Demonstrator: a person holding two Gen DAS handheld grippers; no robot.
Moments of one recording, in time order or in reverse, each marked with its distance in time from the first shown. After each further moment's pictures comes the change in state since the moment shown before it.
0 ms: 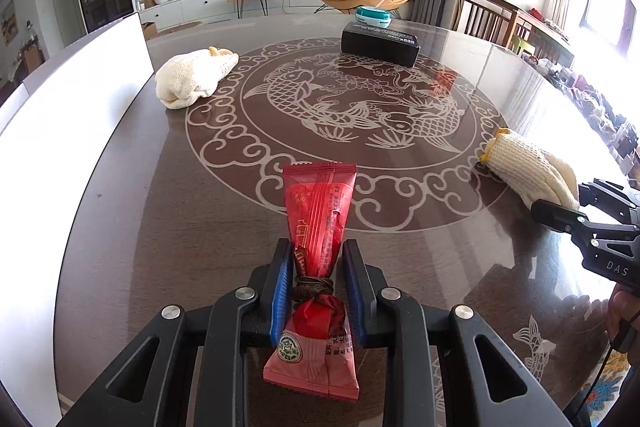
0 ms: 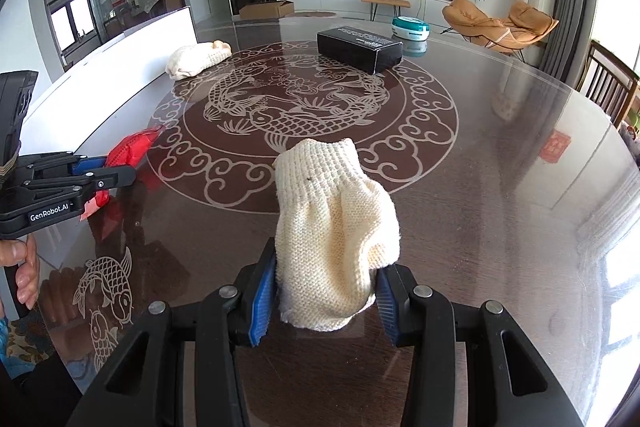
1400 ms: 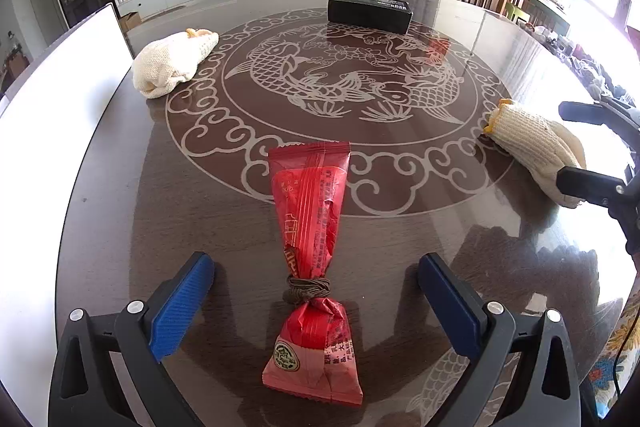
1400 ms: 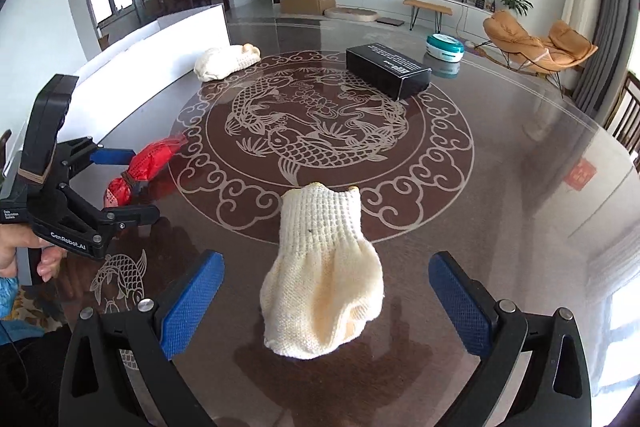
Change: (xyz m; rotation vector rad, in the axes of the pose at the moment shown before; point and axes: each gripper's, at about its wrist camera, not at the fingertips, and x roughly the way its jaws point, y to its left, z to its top) left arm 0.013 -0.004 0.008 0.065 0.110 0.003; right arm 0.006 0.007 0.041 -0.214 0.088 0.061
